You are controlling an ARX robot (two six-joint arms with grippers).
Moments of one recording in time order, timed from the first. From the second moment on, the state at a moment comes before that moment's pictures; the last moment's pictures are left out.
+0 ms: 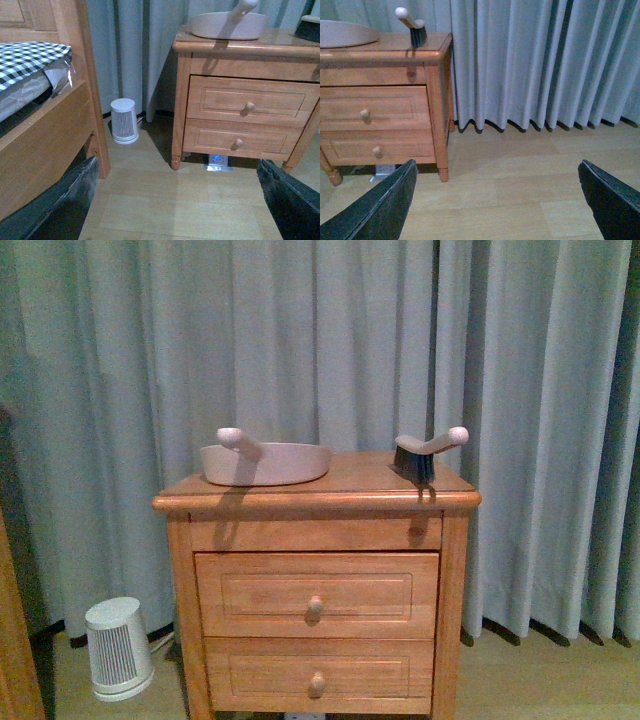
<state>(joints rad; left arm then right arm) 0.00 0.00 0.01 0.00 0.00 0.00 0.00 0.00 0.02 0.00 0.00 0.00</state>
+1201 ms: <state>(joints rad) 0.00 0.00 0.01 0.00 0.00 0.00 0.00 0.00 0.02 0.00 0.00 0.00</state>
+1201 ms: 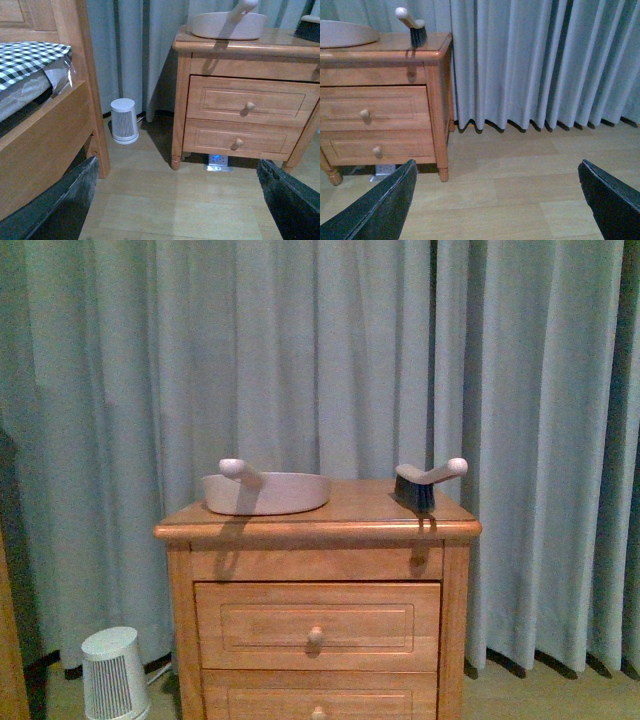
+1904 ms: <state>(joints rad) 0.00 0.00 0.01 0.00 0.00 0.00 0.00 0.00 0.02 0.00 0.00 0.00</state>
